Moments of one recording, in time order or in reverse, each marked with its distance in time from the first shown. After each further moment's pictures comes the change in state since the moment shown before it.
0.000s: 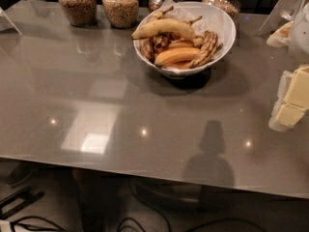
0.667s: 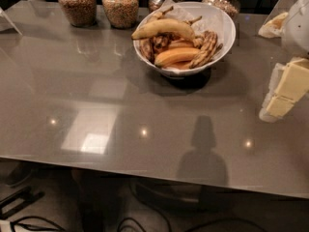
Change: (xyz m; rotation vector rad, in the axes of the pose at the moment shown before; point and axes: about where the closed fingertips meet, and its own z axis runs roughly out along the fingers) arm -0.020 -0.014 0.000 0.047 -0.080 -0.046
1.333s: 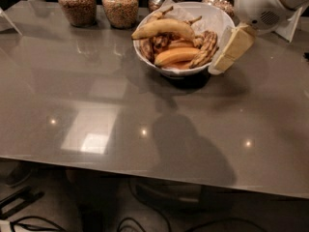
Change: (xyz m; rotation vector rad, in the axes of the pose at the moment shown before) arm -0.094 -0.094 0.026 0.187 -0.340 -0.157
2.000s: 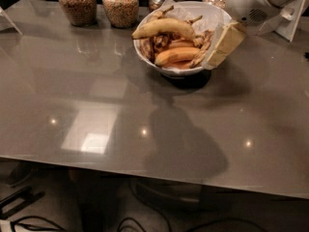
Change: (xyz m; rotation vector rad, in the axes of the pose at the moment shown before) arm 0.003 -0.016 0.017 0.012 0.004 -0.014
